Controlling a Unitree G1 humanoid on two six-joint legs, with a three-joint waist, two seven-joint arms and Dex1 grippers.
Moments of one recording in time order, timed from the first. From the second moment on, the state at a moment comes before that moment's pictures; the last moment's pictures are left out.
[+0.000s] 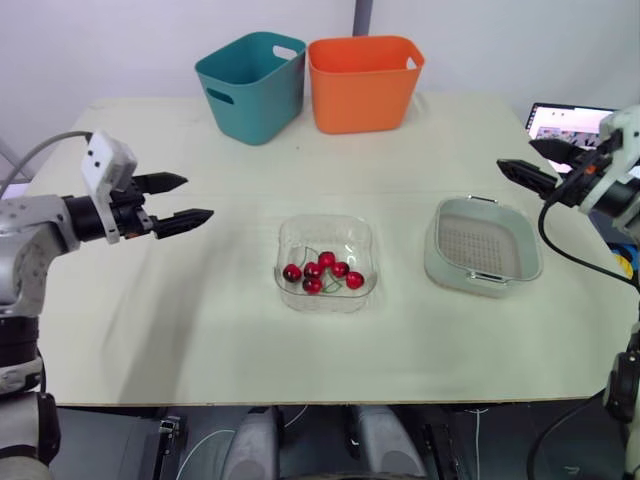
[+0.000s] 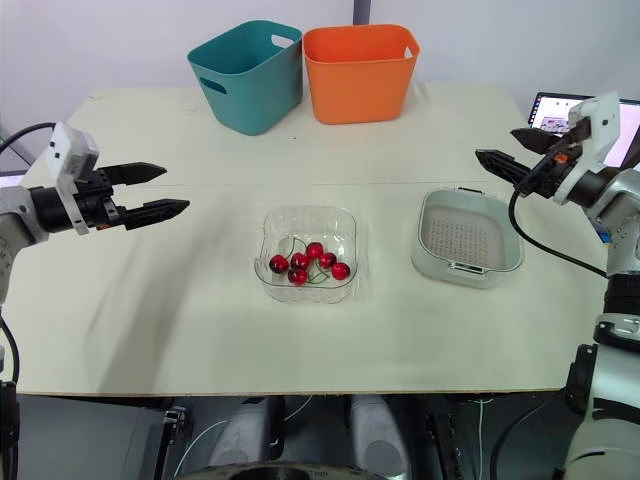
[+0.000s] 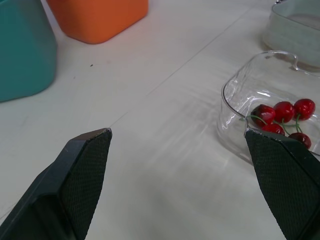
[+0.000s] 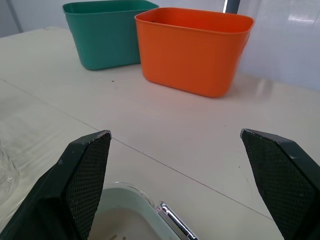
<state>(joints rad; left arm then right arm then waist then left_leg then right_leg) -0.51 0.91 0.21 0.04 -0.50 0.58 -1.07 -0.72 -0.89 -0.29 0.51 0.43 0.37 1.02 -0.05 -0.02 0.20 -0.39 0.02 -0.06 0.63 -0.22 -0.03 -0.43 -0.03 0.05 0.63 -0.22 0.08</state>
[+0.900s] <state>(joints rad) -0.52 0.91 0.21 0.06 -0.50 0.56 -1.06 -0.72 -0.89 -0.29 0.51 0.40 0.44 0.98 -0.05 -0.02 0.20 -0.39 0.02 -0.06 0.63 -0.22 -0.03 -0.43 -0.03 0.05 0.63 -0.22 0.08</state>
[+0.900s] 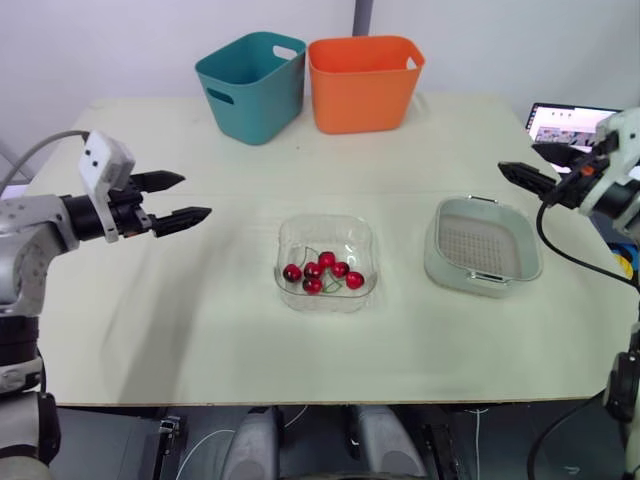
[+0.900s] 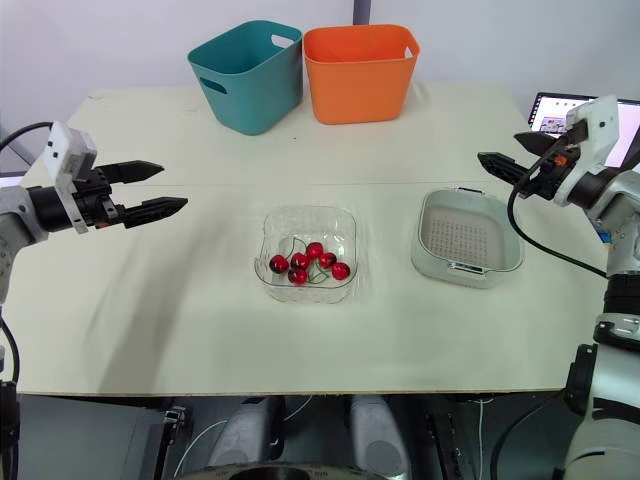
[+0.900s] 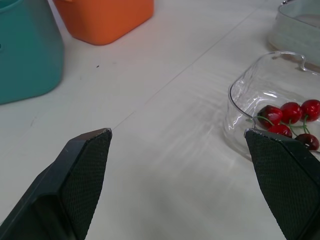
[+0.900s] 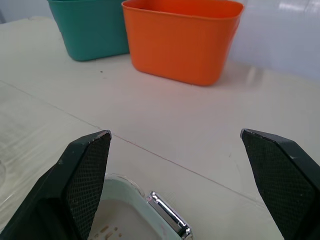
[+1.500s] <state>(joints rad) -0.55 1.08 0.15 -0.06 -0.60 0.70 -1.32 -0.98 -0.82 -0.01 -0.01 0.62 1.20 1.00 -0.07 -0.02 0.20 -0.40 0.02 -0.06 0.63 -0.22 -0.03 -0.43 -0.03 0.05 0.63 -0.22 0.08</state>
